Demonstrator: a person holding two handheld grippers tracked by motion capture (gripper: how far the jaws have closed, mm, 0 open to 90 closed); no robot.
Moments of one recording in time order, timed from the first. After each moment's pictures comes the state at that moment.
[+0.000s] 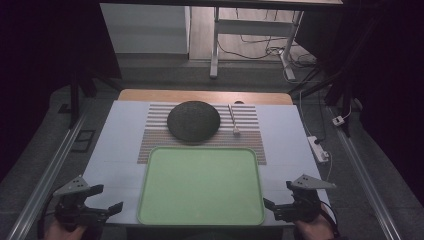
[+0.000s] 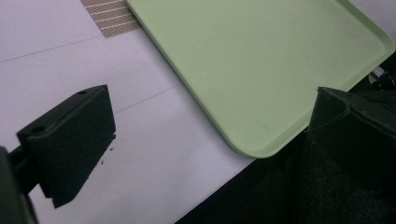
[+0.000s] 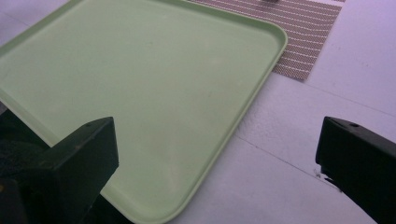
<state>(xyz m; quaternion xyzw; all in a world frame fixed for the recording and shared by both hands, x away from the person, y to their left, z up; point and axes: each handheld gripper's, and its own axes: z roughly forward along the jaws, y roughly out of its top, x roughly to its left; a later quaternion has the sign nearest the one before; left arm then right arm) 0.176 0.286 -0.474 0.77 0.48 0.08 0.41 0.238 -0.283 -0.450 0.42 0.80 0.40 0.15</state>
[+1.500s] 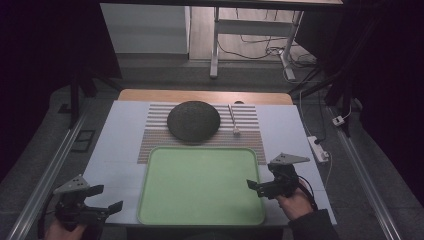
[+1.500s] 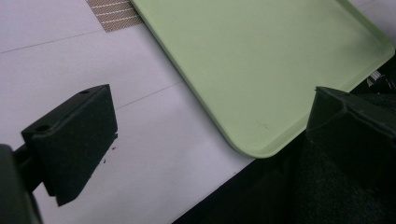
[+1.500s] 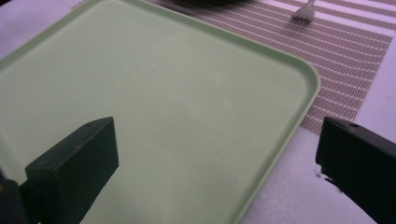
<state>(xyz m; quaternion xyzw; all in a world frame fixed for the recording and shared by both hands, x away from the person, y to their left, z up) 0.179 0.288 -0.475 0.77 0.49 0.07 0.41 0.301 -0.245 -0.457 0.39 0.82 0.40 0.12</state>
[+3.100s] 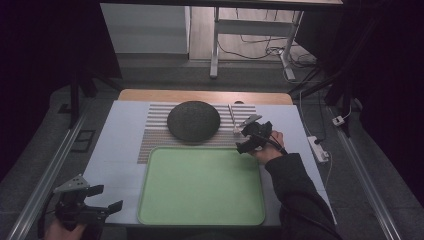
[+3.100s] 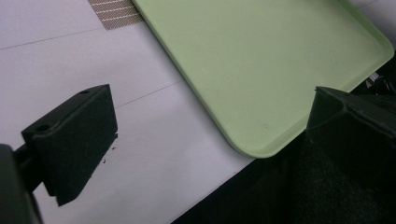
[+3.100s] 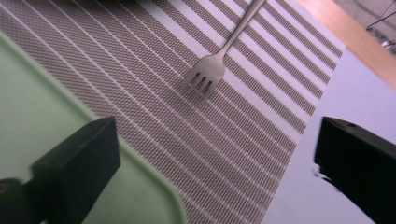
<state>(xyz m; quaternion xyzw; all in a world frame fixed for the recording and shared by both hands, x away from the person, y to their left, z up) 0.180 0.289 -0.475 0.77 0.49 0.07 0.41 0.455 -0.183 -0.482 0.32 0.88 0.22 0.27</state>
